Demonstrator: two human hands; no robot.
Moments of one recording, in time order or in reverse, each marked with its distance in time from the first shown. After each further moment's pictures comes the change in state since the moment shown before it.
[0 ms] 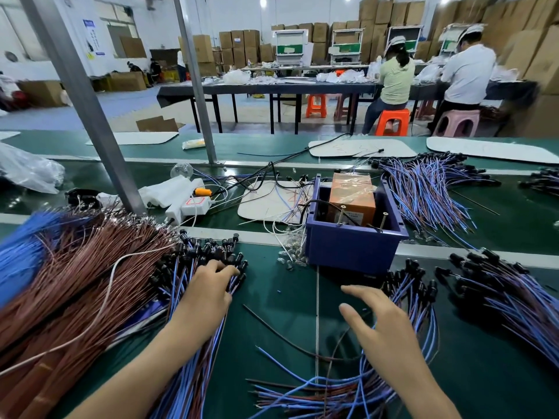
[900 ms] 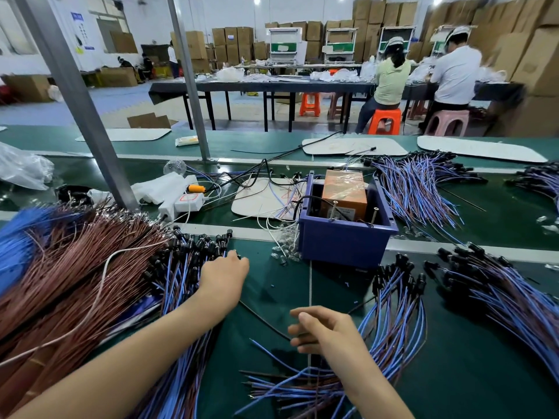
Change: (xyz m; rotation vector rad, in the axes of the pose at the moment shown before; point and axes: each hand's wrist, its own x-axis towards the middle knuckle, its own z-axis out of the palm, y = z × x) left_hand 0.029 0.035 0.010 0.563 -0.199 0.012; right_hand -0.012 -0.023 0.039 0.756 -0.279 0.421
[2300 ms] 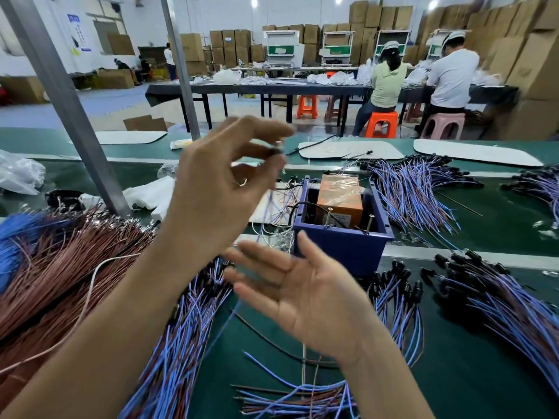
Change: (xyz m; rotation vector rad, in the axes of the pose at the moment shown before) left_hand -0.057 -0.015 -0.166 -1.167 0.883 0.484; right_hand -0.004 -0.093 0.020 0.714 -0.577 0.111
